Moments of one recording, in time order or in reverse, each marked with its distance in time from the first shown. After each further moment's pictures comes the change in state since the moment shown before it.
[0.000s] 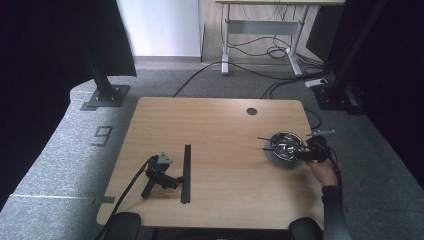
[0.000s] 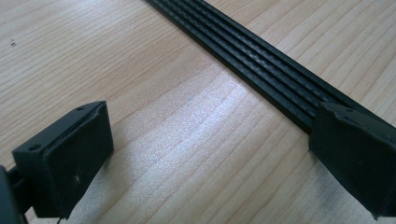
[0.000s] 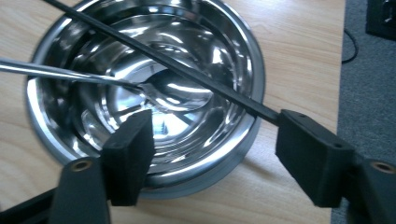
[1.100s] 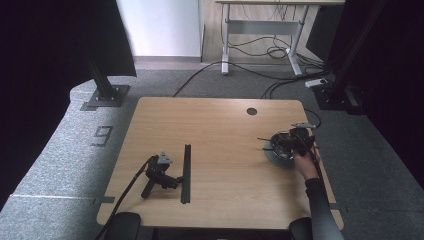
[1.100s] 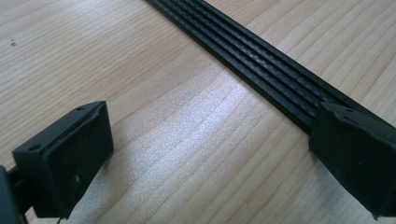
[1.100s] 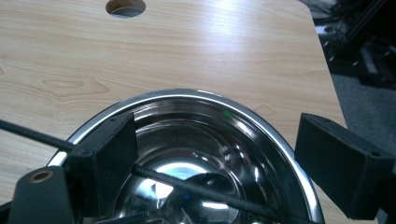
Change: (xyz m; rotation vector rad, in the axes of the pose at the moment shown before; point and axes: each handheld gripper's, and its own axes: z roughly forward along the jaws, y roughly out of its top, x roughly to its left) left arm 0.000 0.000 0.000 0.000 0.000 0.001; right arm 0.041 0.035 0.040 -0.200 -0.169 0.084
